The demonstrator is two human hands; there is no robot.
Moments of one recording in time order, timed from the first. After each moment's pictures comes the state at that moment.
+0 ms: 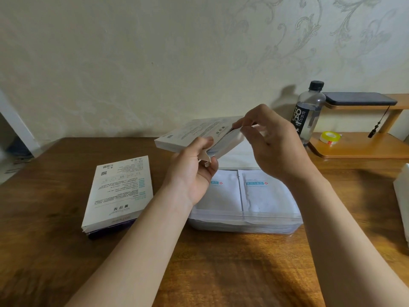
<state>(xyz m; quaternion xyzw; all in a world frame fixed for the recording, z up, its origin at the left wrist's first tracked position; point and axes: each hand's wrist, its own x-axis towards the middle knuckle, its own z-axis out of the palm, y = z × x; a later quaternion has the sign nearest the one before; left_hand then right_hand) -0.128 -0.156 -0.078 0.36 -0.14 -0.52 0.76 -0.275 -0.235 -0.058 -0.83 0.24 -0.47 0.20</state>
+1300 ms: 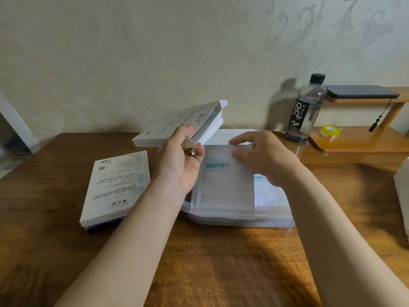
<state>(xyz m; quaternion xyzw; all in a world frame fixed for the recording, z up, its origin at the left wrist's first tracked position) -0.111 -0.160 -0.079 0.32 -0.08 -0.46 0.82 -0.260 -0.243 -0.081 -0.71 0.47 -0.30 0.43</state>
